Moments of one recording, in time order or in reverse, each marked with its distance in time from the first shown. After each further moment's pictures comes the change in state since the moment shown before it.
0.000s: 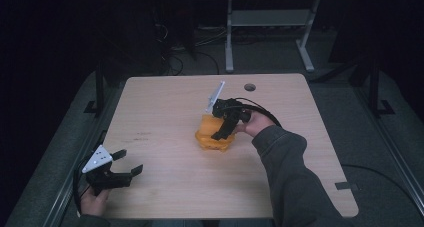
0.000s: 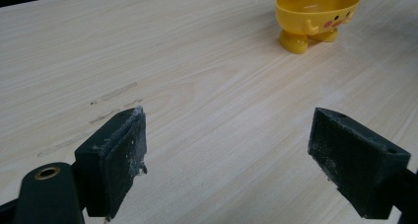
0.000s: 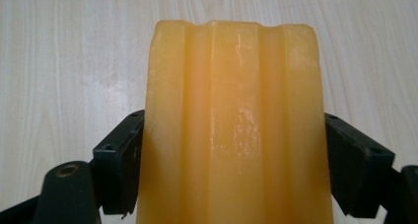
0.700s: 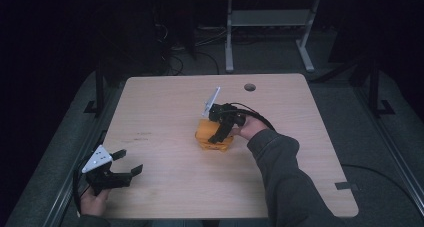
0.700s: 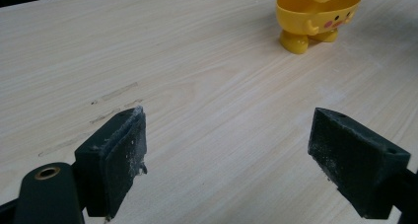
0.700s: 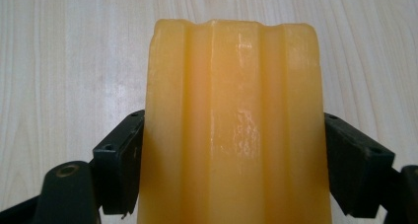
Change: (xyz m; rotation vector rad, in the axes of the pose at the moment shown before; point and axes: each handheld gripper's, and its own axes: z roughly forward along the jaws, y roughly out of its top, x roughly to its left) left arm 0.000 0.000 0.000 0.001 0.002 -0.007; right arm -0.005 -0.003 0.030 0.004 0.030 0.015
